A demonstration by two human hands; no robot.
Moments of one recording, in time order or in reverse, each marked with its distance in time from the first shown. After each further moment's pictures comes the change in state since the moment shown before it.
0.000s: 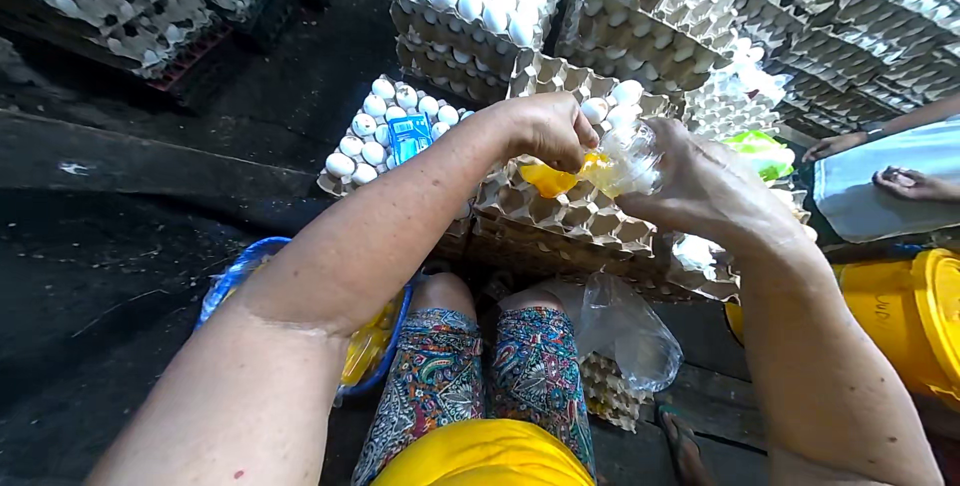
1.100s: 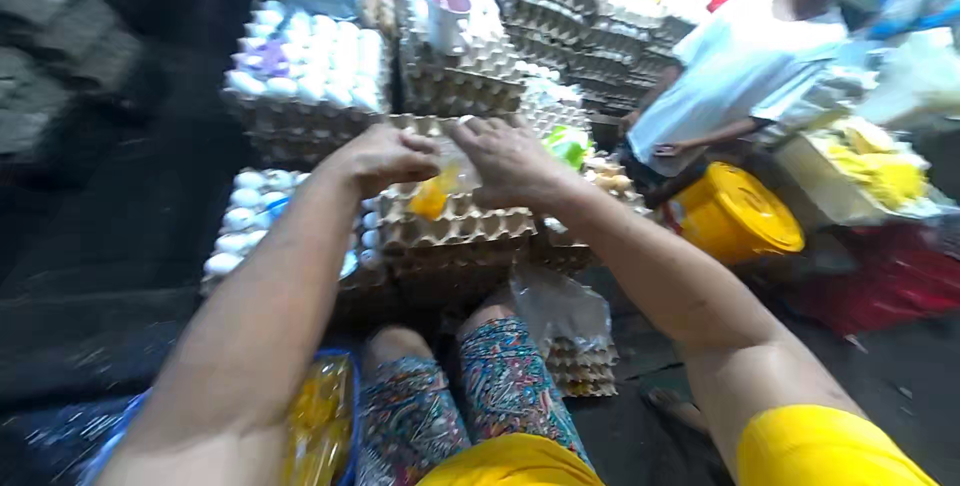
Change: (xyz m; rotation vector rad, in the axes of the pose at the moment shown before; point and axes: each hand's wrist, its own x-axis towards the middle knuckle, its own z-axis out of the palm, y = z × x) left_hand -0.038 0.015 0.002 -0.236 0.200 0.078; right_hand -0.015 -0.051 -0.030 -0.191 0.067 -0.129
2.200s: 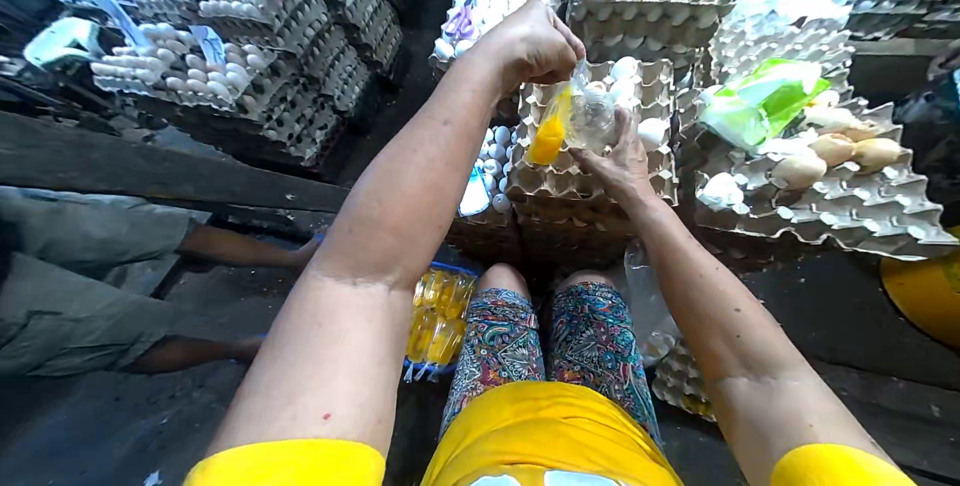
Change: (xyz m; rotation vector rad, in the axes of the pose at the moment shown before) left_hand 0.010 0.066 0.005 0.338 0.184 -0.101; right_hand 0.025 0.024 0.179 1.053 0.447 0.294
